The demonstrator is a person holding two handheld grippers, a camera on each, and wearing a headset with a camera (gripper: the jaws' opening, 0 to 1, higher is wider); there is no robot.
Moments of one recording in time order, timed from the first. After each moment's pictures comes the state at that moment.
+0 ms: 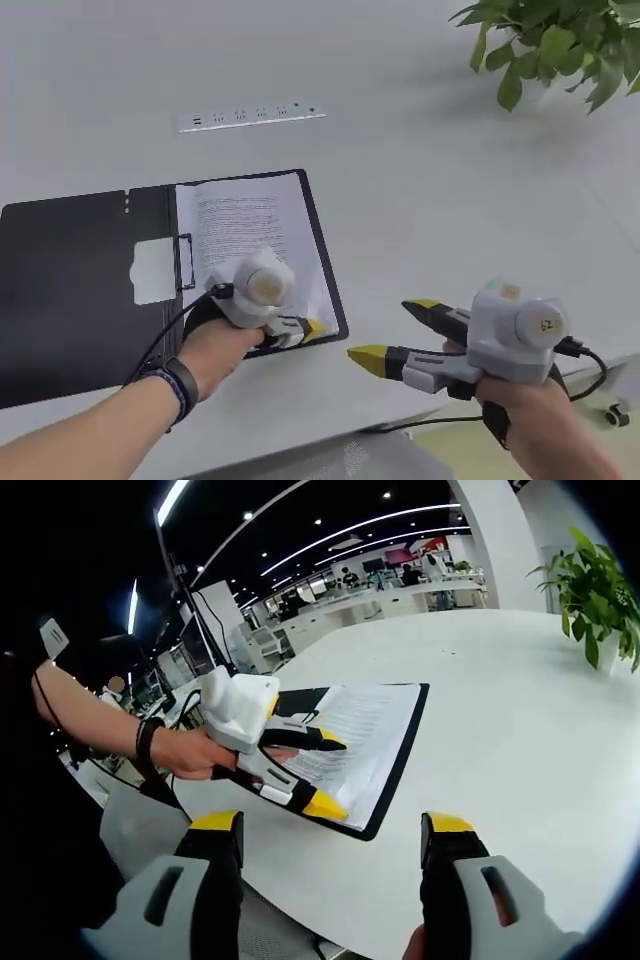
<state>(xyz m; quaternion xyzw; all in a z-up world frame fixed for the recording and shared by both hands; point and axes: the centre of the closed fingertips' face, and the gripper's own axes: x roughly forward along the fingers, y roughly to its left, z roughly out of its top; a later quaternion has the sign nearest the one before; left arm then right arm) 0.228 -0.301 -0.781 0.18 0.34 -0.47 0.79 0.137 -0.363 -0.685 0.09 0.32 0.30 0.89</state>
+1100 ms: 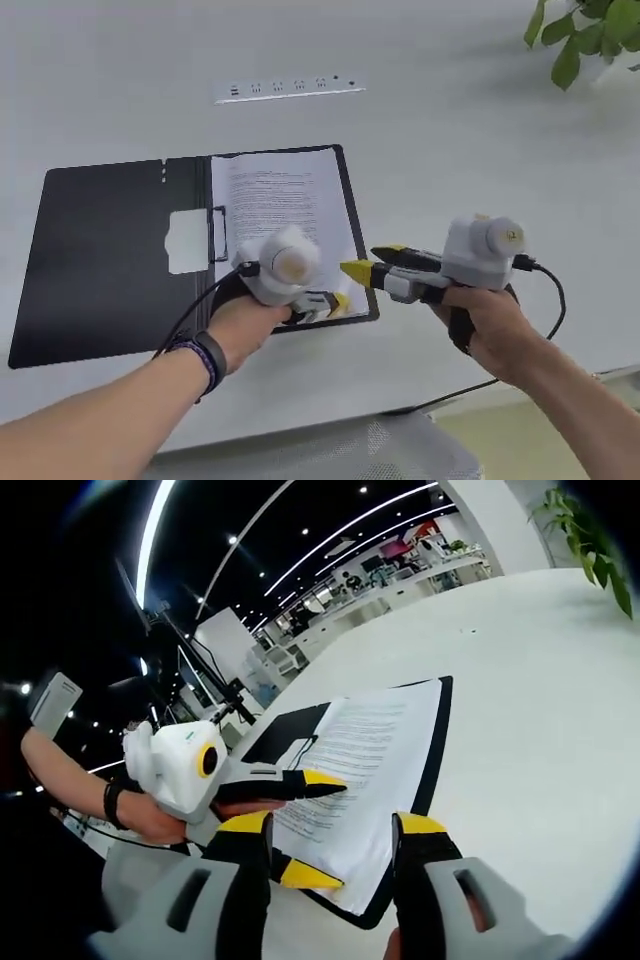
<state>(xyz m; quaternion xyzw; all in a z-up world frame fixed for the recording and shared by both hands) 0.234 -0.299 -0.782 0.16 0.33 -0.47 0.81 0.224 -0.322 -0.720 0.18 0.33 0.34 0.86</state>
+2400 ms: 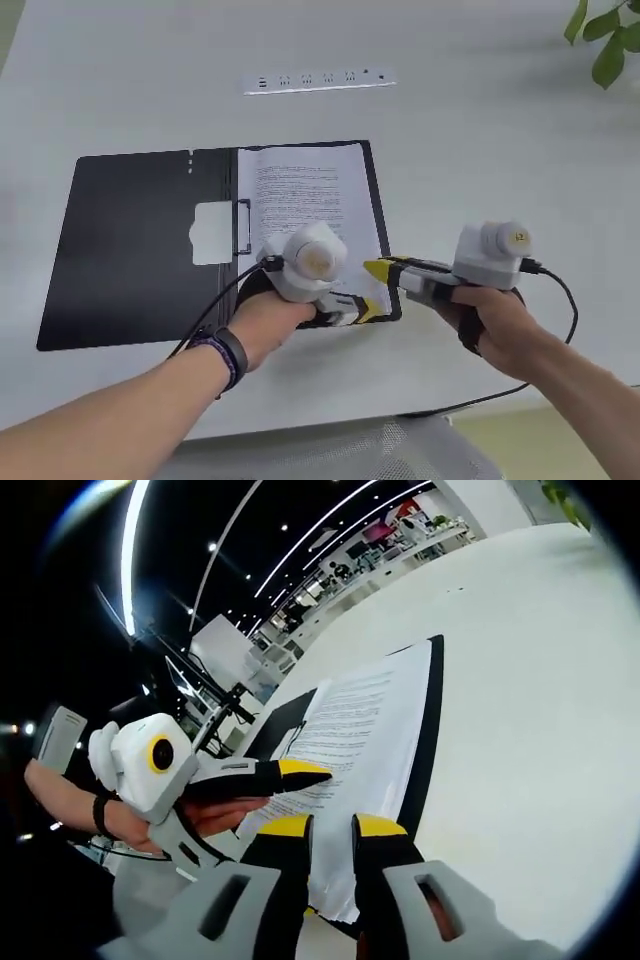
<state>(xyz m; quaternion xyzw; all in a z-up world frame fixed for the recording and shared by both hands) 0.224 -0.306 -0.776 0.13 0.34 -0.48 0.80 0.224 -0.314 -0.744 0.26 0.36 0.33 0.83</state>
